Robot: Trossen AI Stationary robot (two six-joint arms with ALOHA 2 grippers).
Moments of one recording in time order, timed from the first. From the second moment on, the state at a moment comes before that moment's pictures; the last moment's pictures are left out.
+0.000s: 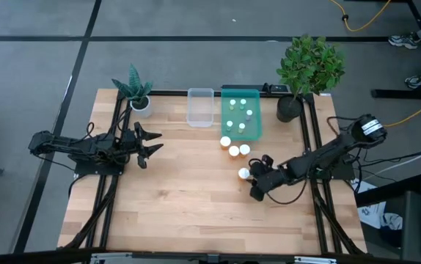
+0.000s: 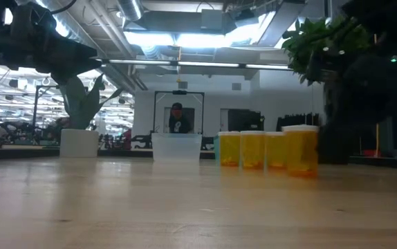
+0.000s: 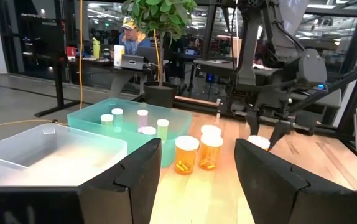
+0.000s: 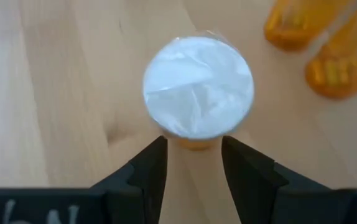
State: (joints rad) left arm -0.09 0.12 0.01 0.15 -0.38 -0.13; right arm 0.42 1.45 0.57 -0.11 0.40 0.71
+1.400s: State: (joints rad) left arm -0.09 0.12 0.01 0.14 -0.38 -0.12; right arm 0.31 1.56 1.02 -0.80 0.34 0.60
